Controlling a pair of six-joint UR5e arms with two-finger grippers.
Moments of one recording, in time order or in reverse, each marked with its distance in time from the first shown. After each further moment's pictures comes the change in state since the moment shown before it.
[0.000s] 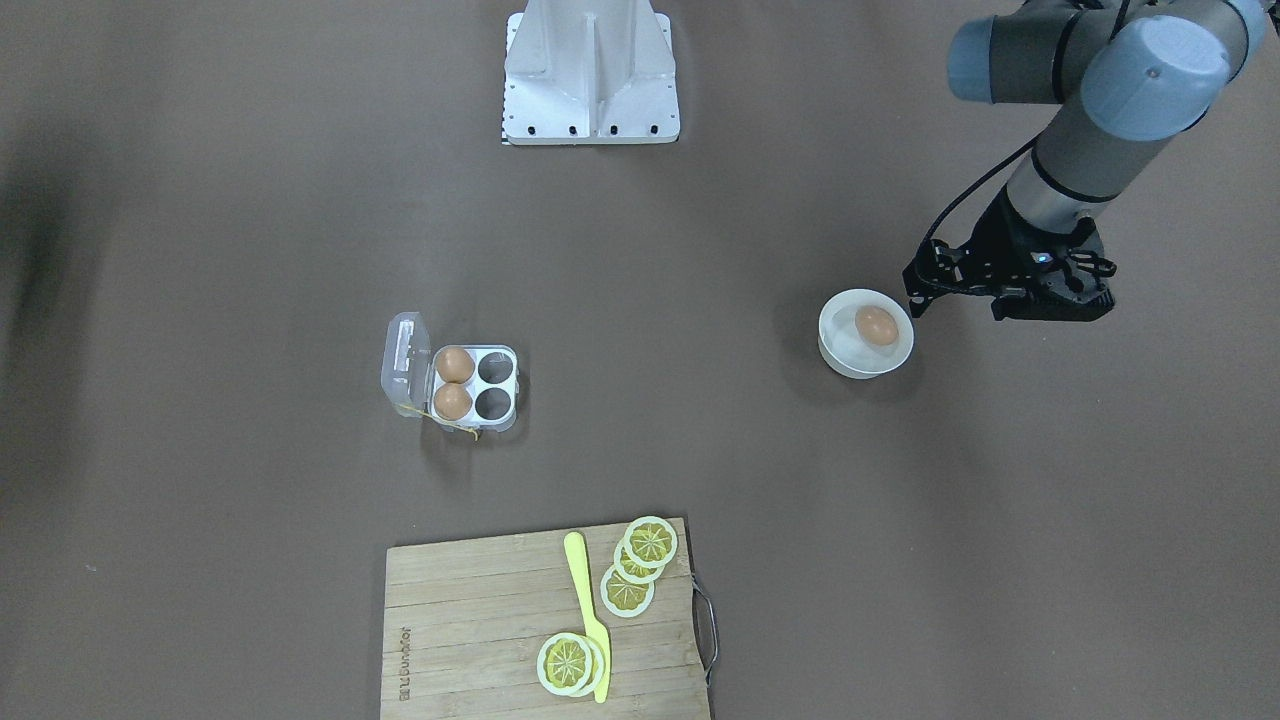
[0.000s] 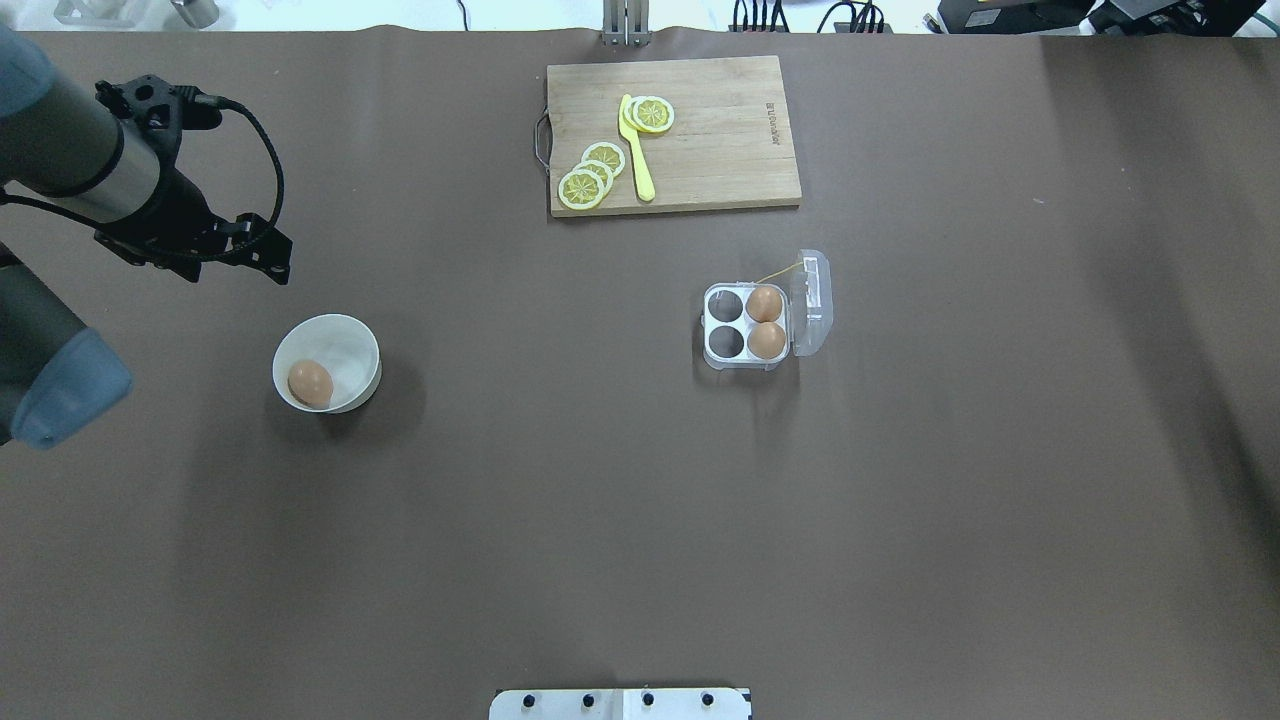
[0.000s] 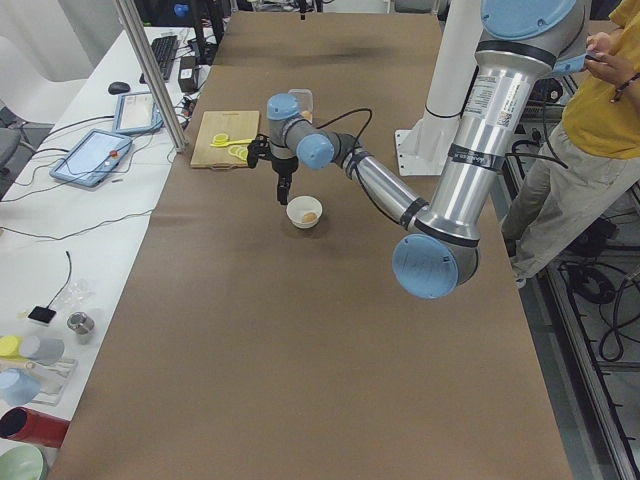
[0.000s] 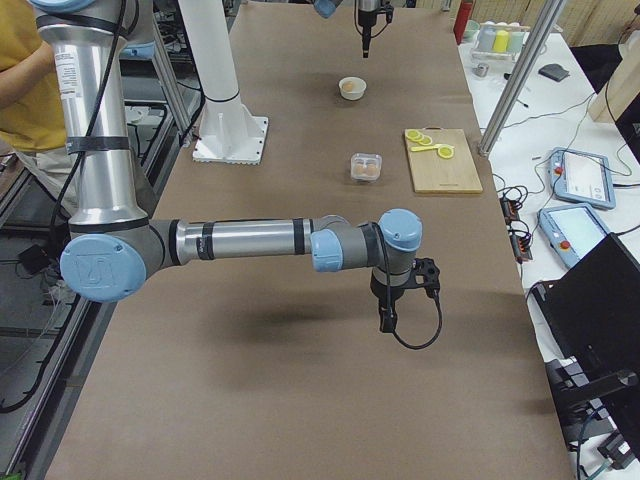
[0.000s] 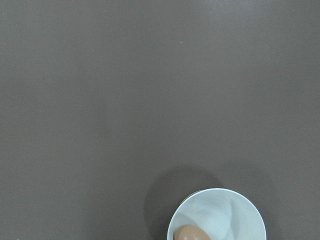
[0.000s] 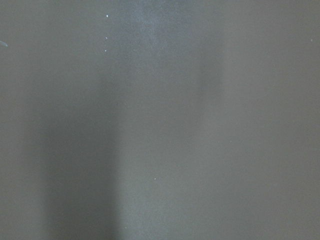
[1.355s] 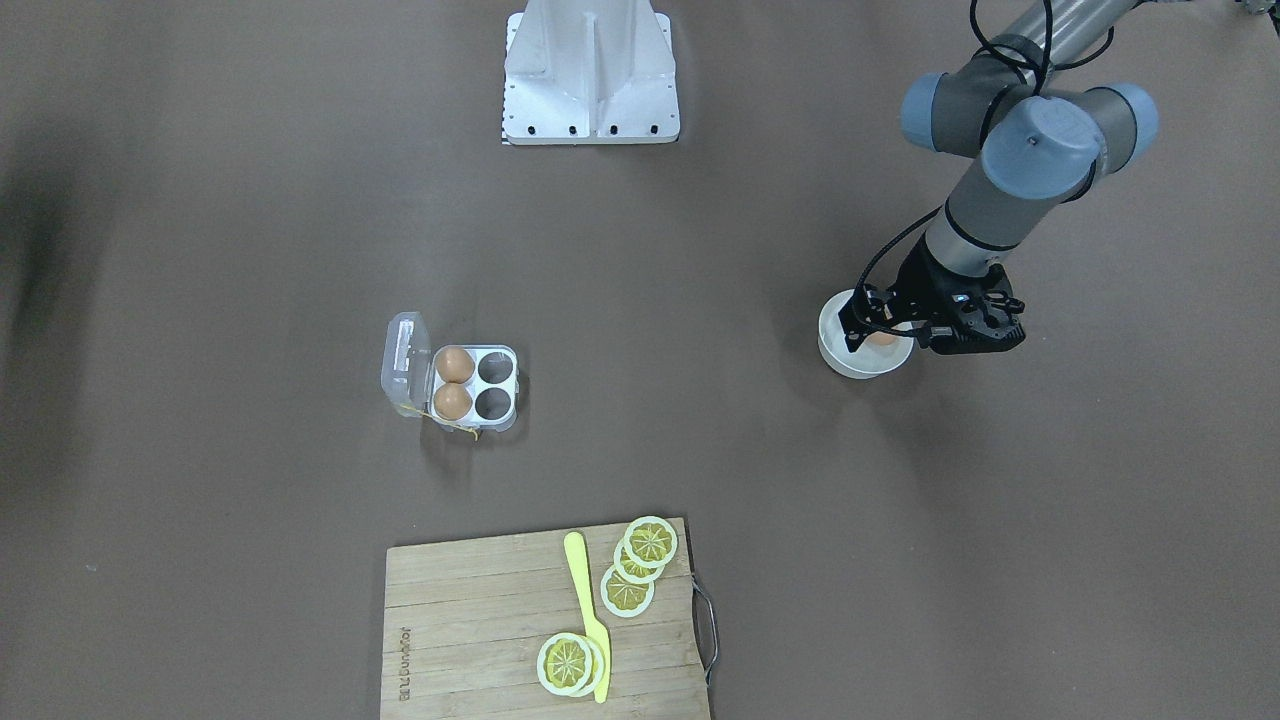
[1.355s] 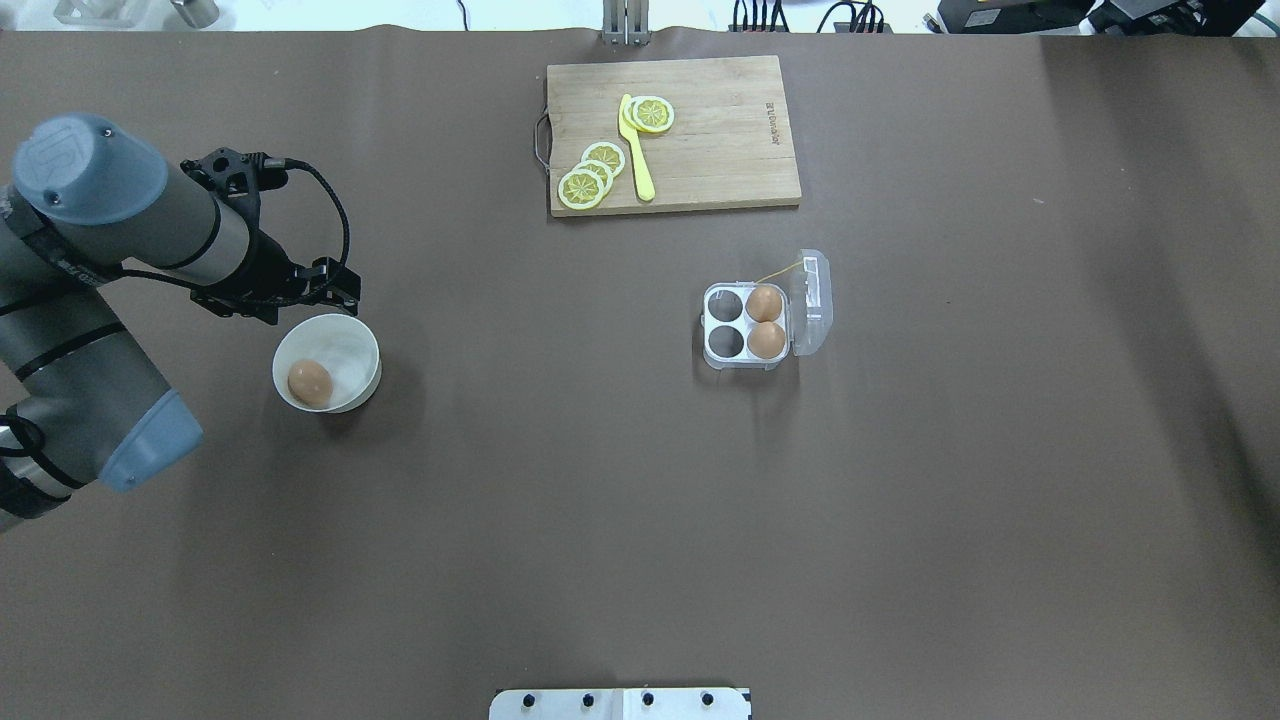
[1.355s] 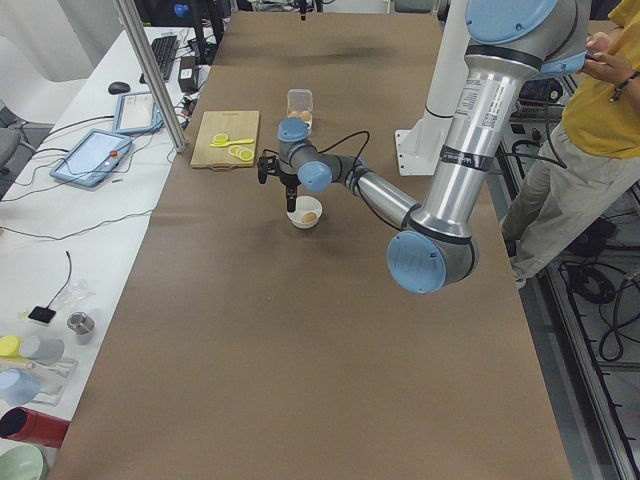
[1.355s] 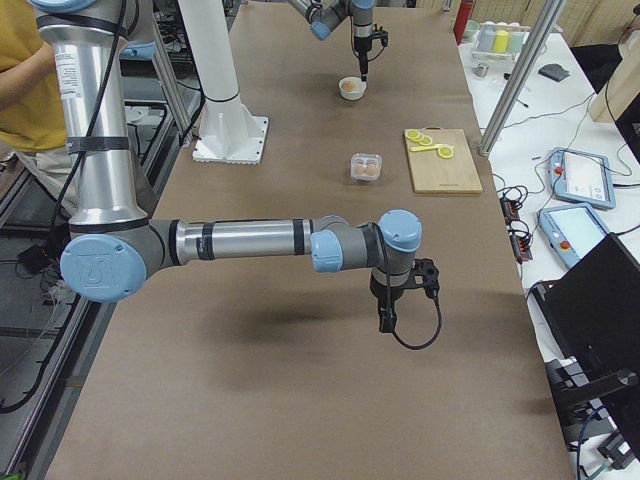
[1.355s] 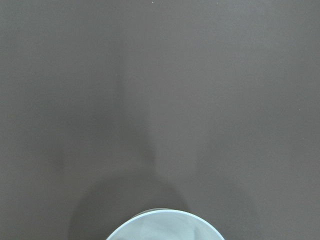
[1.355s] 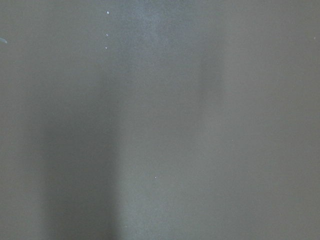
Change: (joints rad) left arm 0.115 0.002 0.146 -0.273 0.074 -0.267; right arm -0.004 -0.001 -0.001 0.000 0.000 -0.002
